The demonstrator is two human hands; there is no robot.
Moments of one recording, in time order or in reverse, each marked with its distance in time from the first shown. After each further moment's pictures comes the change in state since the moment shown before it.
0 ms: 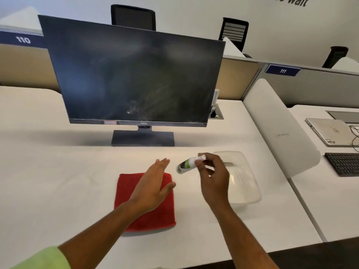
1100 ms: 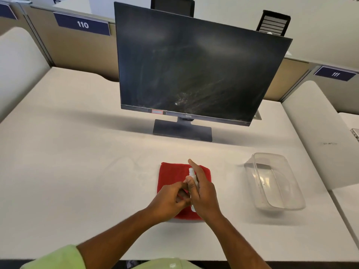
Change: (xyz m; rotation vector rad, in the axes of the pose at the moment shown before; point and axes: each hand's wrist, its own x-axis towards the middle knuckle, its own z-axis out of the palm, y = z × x) left_hand -0.081 -0.058 -0.030 -0.524 -0.152 -0.112; right_hand -0.088 0.018 0.115 -0.276 -0.523 -0.018
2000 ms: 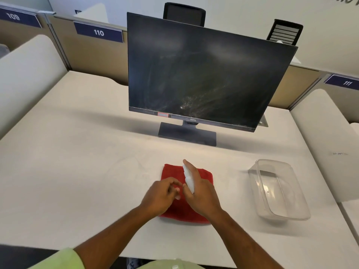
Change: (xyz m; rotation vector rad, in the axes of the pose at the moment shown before) left_hand -0.003 -0.008 -0.017 0.098 0.214 -0.110; right_hand 0.016 0.001 -0.008 -0.250 -0.205 -0.024
